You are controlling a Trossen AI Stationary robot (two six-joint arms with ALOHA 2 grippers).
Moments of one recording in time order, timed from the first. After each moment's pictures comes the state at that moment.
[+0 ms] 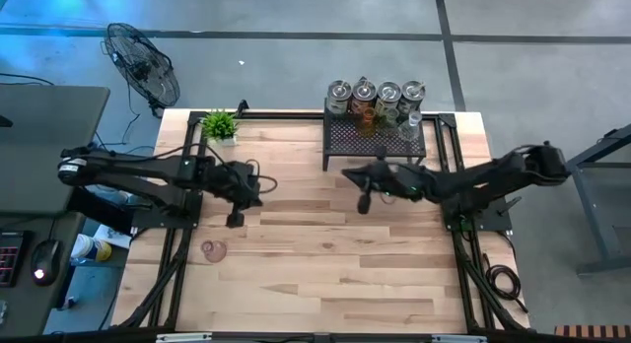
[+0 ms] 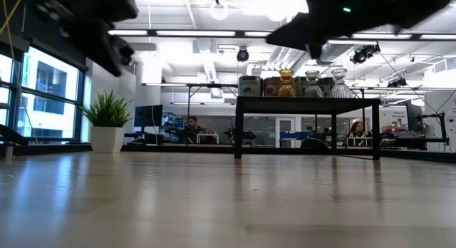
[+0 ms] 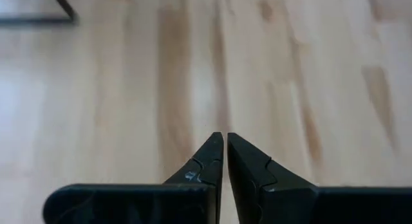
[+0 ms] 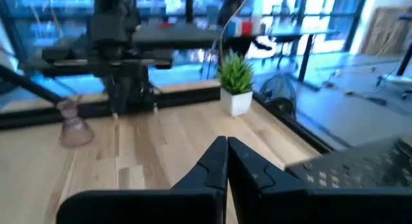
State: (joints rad) left arm -0.01 0.97 0.74 -0.60 0.06 0.02; right arm 0.03 1.28 0.58 0.58 0.35 0.05
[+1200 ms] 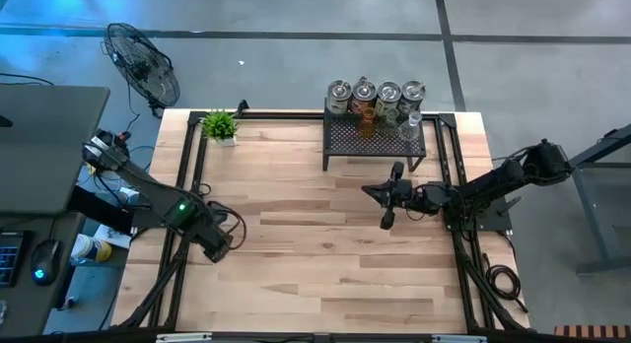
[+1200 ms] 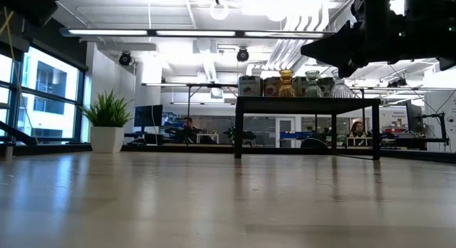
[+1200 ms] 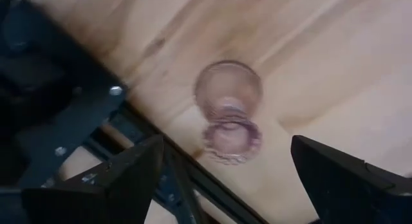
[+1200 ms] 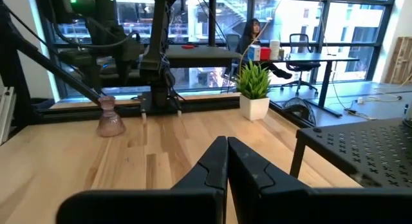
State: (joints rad) left arm -0.63 1.19 0.98 -1.32 0.08 -1.45; right arm 0.17 1.23 0.18 1.10 0.41 -0.01
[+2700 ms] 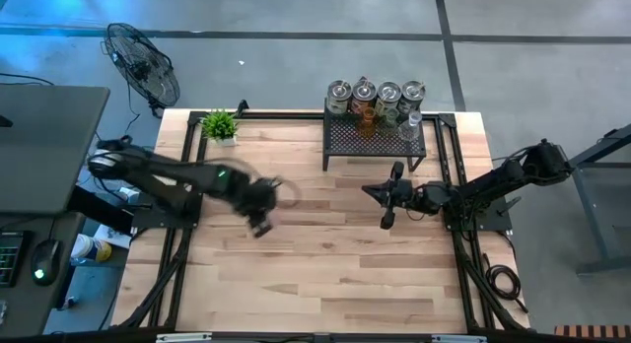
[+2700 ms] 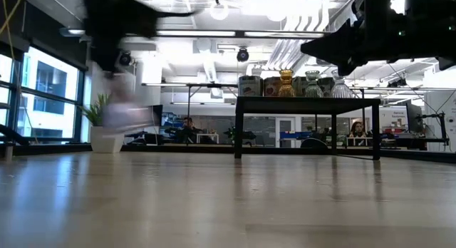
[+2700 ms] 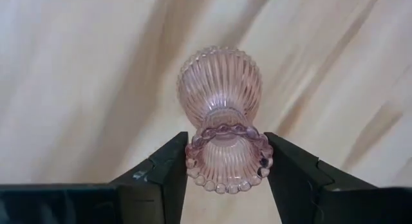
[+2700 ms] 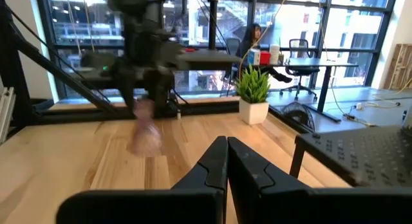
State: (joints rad) left arm -0.18 1.34 1.06 -1.01 -0.02 -0.78; right arm 0.17 1.23 0.18 1.11 0.41 -0.03
